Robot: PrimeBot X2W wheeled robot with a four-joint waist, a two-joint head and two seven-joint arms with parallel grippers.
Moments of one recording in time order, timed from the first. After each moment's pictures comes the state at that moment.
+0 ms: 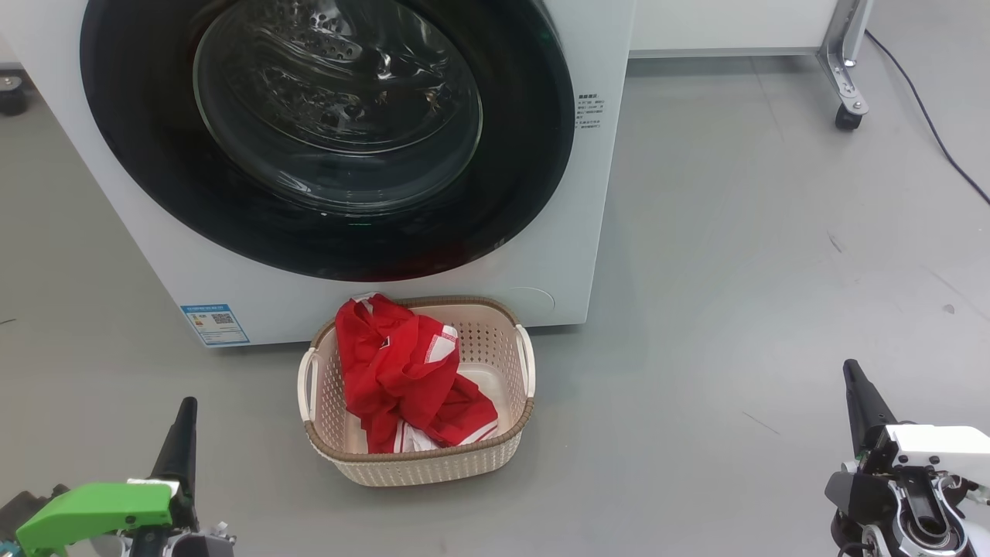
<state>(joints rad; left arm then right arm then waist) -0.06 0.09 0.00 0.28 -1.67 -0.12 0.04 -0.05 -0.08 -0.07 0.28 1.66 0.12 0.06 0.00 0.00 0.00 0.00</state>
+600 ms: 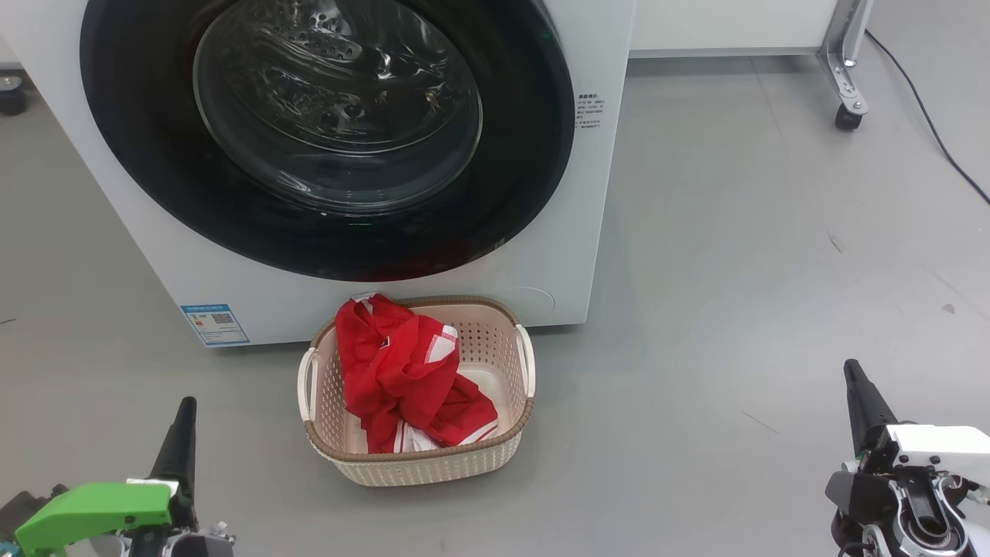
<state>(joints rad) -0.06 0.09 0.00 0.28 -1.67 -0.12 0.04 -0.05 -0.08 -0.08 0.28 1.66 0.12 0.06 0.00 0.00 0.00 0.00</state>
